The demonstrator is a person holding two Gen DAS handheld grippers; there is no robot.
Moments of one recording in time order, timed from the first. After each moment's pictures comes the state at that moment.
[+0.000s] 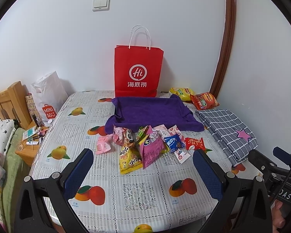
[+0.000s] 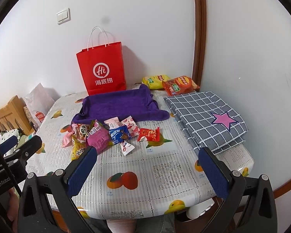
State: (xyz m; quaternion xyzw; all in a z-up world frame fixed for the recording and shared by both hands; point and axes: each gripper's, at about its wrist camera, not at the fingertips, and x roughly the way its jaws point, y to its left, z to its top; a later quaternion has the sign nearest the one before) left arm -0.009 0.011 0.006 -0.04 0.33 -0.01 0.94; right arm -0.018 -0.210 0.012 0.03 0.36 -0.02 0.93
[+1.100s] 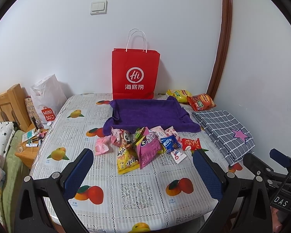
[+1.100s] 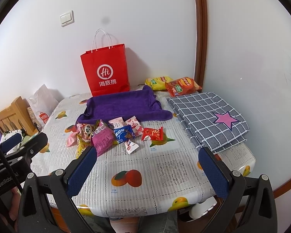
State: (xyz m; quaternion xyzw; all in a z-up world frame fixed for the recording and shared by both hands) left arm -0.021 0.002 0.014 -0.03 0.32 -0.02 0.95; right arm -0.029 -0.206 0.016 0.03 0.35 -0.01 0.94
